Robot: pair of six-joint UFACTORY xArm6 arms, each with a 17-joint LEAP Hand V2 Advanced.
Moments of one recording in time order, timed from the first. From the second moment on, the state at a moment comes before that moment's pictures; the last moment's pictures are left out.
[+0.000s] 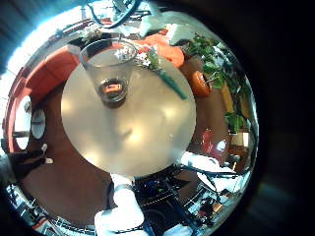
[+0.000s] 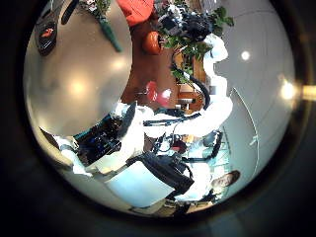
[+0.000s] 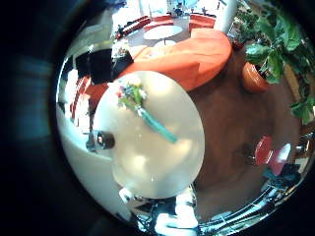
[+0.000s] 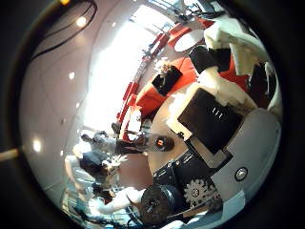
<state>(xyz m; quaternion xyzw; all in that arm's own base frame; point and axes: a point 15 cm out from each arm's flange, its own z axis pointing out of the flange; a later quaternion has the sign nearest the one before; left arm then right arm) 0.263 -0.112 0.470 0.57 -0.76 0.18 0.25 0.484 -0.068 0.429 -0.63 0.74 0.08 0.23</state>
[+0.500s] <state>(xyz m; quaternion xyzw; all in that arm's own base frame) 0.262 -0.109 0.468 0.57 -0.76 0.18 0.25 0.500 -0.025 0.245 -0.64 0.75 0.15 0.02</state>
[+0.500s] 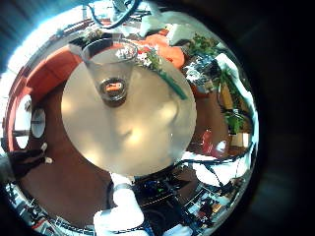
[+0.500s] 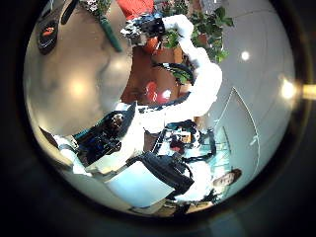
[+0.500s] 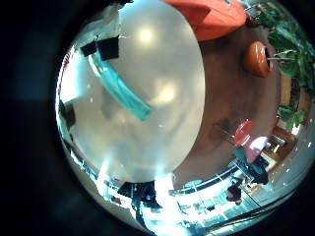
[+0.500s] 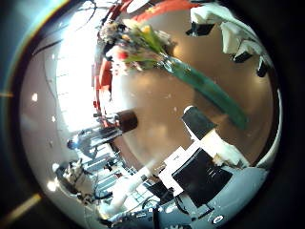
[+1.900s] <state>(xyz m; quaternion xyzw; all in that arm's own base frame) 0.270 -0.102 0.465 0.58 -0.76 0.18 0.25 0.510 -0.008 0.142 -0.62 0.76 0.15 -0.10</state>
